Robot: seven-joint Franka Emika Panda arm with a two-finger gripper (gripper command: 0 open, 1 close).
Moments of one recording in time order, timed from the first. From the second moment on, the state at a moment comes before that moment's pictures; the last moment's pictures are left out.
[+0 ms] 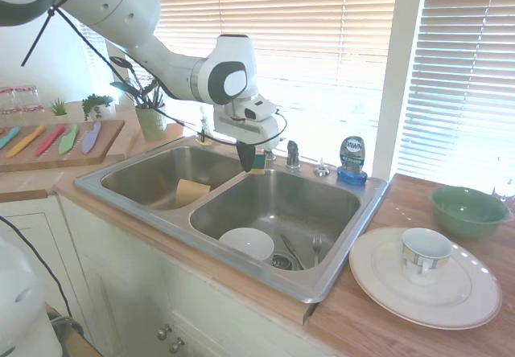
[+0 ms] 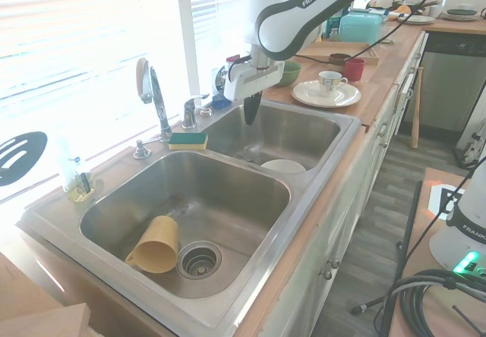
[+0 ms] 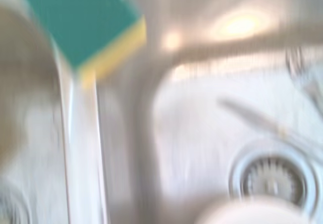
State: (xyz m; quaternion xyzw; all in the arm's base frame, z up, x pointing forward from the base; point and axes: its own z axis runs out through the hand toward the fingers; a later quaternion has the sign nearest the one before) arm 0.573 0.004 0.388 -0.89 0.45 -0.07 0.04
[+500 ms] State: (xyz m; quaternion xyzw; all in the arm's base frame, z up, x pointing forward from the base) arm 0.637 -0.001 0.387 -0.88 0.46 -0.11 0.06
